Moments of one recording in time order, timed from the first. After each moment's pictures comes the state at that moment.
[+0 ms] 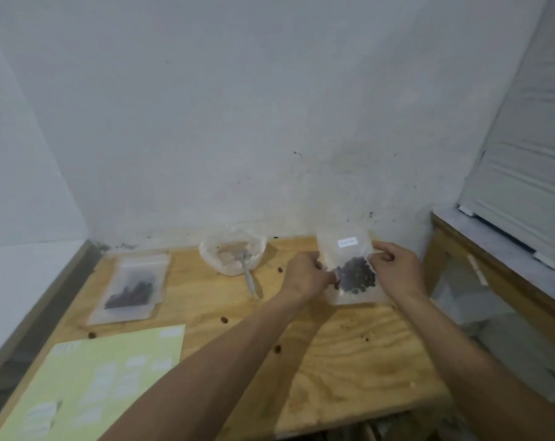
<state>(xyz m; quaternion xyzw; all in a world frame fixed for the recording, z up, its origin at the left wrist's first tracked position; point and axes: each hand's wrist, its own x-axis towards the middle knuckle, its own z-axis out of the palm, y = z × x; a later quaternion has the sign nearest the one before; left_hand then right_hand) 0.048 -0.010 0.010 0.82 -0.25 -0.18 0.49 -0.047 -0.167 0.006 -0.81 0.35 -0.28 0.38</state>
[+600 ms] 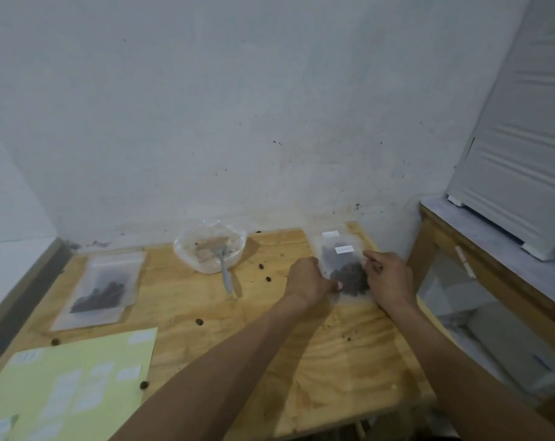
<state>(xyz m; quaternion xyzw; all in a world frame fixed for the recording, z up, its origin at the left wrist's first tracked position) 0.034 -0.052 -0.015 0.84 -0.24 -0.19 0.45 -0.050 -0.200 -0.035 -0.87 0.34 -0.25 0.27</state>
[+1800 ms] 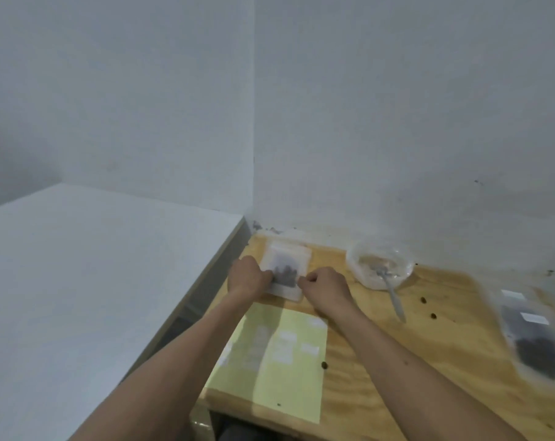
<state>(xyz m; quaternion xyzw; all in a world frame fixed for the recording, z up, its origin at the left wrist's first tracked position) 0.153 0.306 -0.004 0.94 0.08 -0.02 0.34 0.111 0.147 -0.002 -0.93 0.12 -0.01 0.35</state>
